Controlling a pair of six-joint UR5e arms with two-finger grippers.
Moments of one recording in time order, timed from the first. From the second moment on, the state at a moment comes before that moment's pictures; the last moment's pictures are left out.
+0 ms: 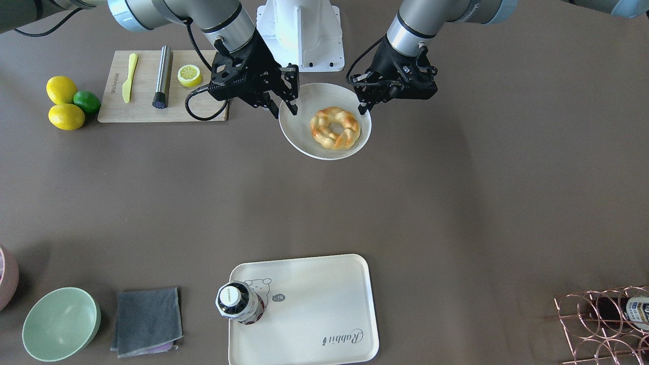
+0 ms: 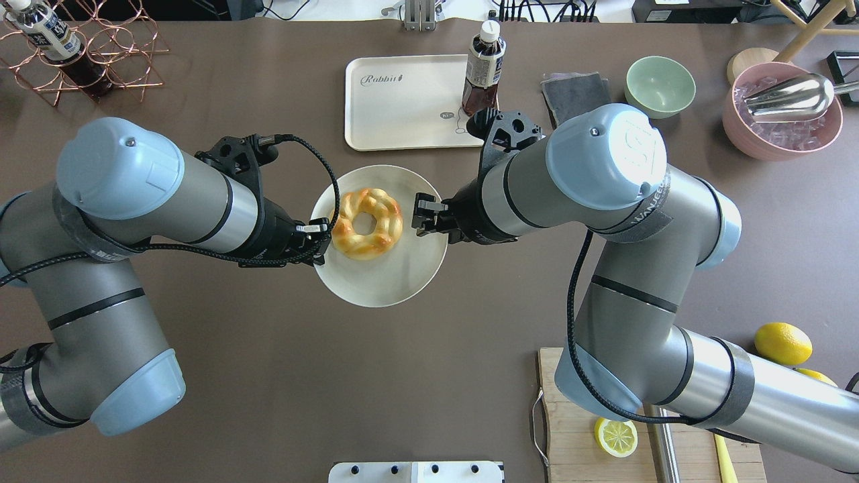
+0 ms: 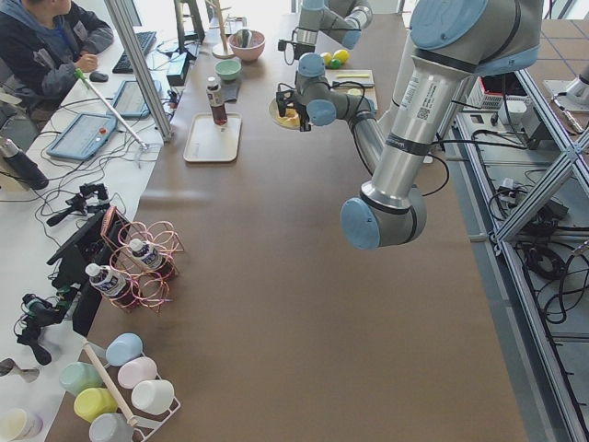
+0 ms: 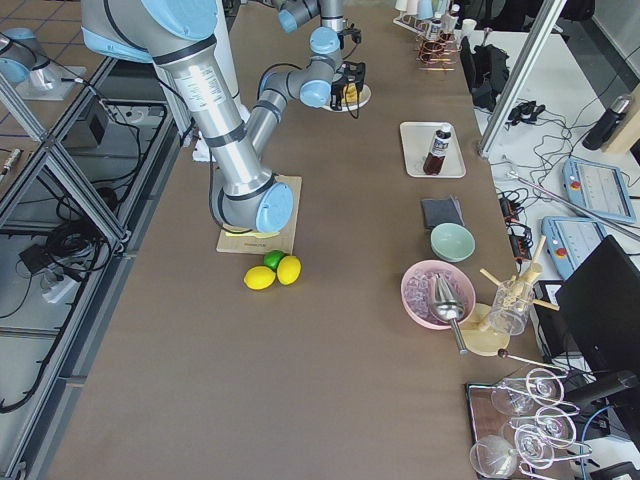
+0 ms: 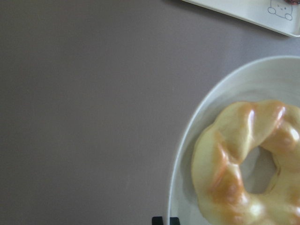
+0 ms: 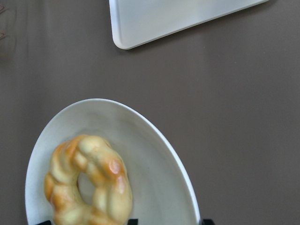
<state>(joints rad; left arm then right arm) -0.59 -2.01 -2.01 -1.73 -1.99 -1.47 0.55 -0.97 1.92 -1.34 1.91 1.44</state>
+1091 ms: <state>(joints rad) -0.71 -2.05 -1.84 -1.91 -2.05 -1.56 0.64 -1.15 2.08 -1.35 1.92 1.47</state>
